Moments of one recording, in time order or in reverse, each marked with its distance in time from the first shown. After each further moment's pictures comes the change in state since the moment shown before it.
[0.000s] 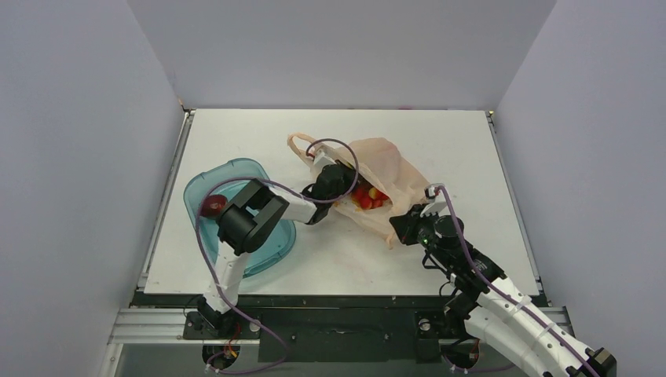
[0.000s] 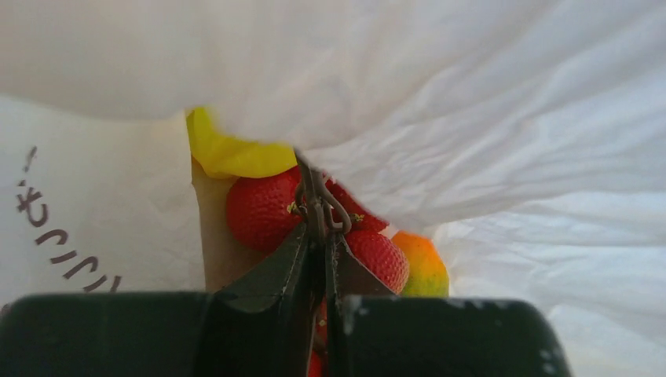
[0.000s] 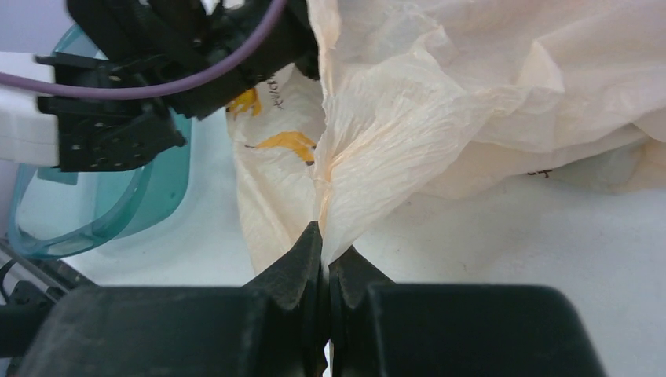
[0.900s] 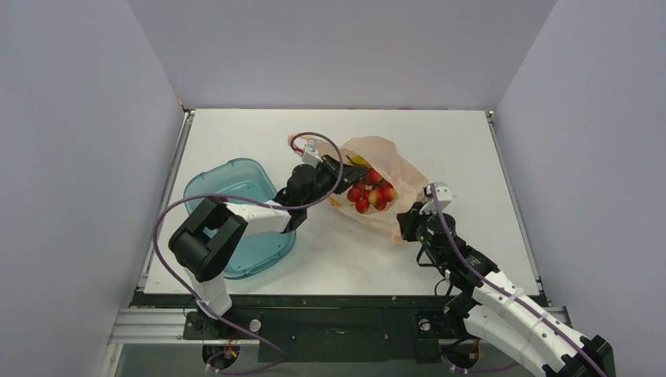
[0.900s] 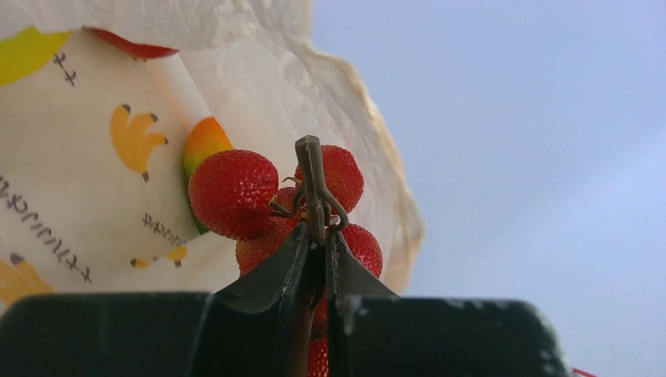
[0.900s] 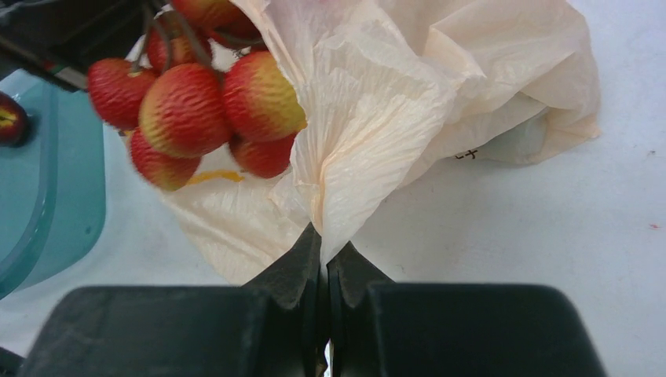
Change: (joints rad) left arm 0.032 -0.377 -0.259 0.117 0.304 -0.156; right arm 0.013 0.074 -0.004 0.008 0.196 -0.039
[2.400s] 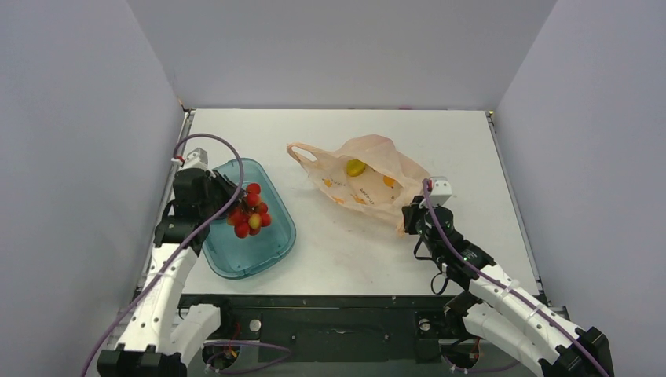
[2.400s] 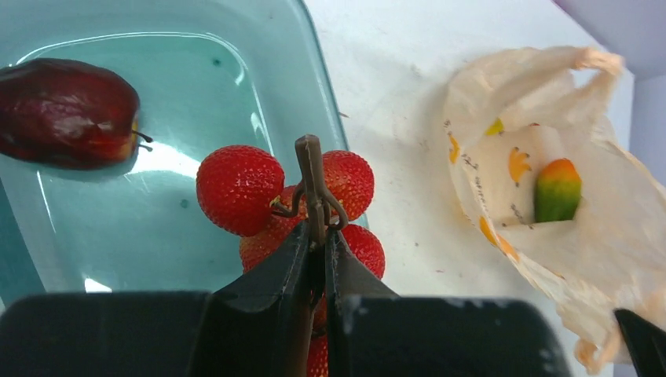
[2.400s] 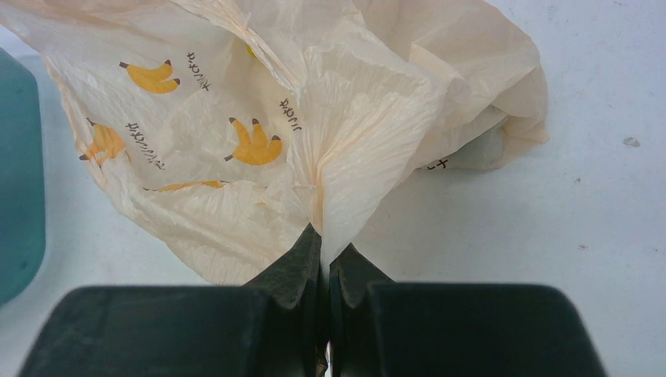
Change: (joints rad) left arm 0.591 -0.975 -0.109 -1.348 -0.039 0.691; right arm -0.027 0.072 0.030 0.040 0.097 -0.094
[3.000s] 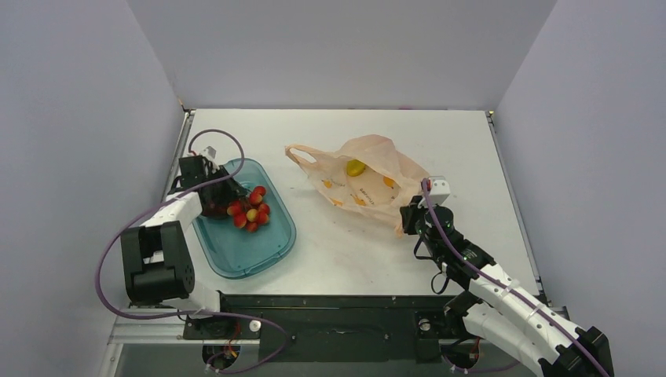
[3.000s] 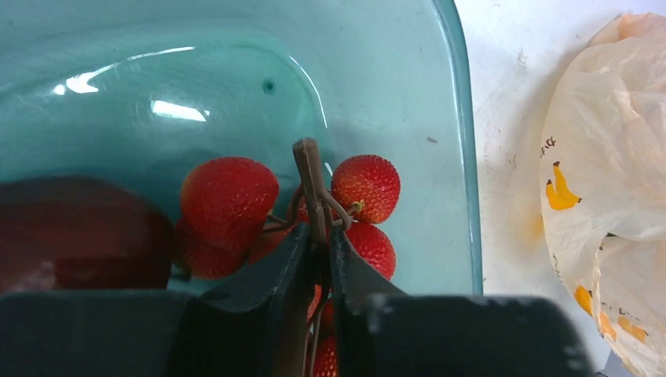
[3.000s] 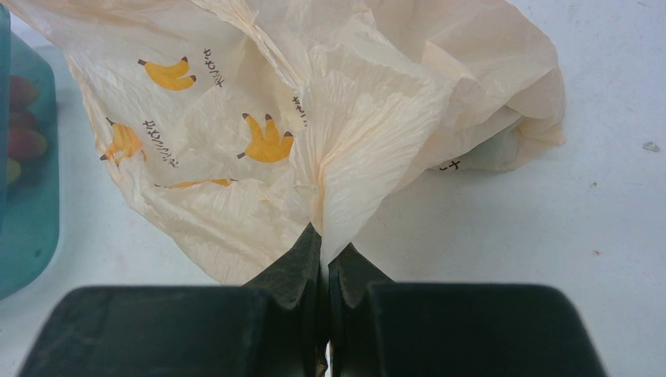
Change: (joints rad) left arm 0.267 0.658 0.021 0.338 0.350 0.158; right arm -0.002 0.004 0.008 0.000 -0.040 -0.003
